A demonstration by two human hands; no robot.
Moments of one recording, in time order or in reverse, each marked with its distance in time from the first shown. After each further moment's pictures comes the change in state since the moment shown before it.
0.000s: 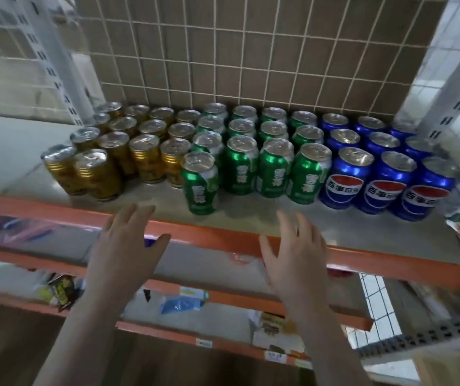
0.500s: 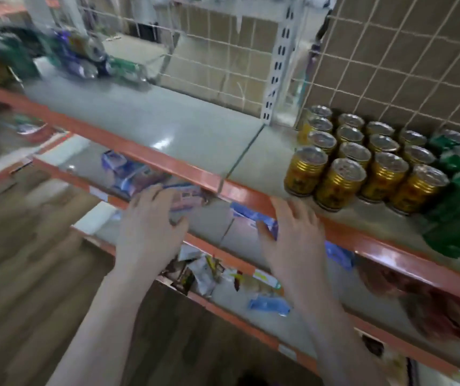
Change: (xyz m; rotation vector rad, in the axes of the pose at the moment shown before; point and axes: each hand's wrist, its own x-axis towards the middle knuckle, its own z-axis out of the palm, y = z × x) left_hand 0.035 -0.356 -0.138 -0.030 0.231 -0.143; right_hand -0.045 -0.397 0.110 0.114 -0.018 -0.334
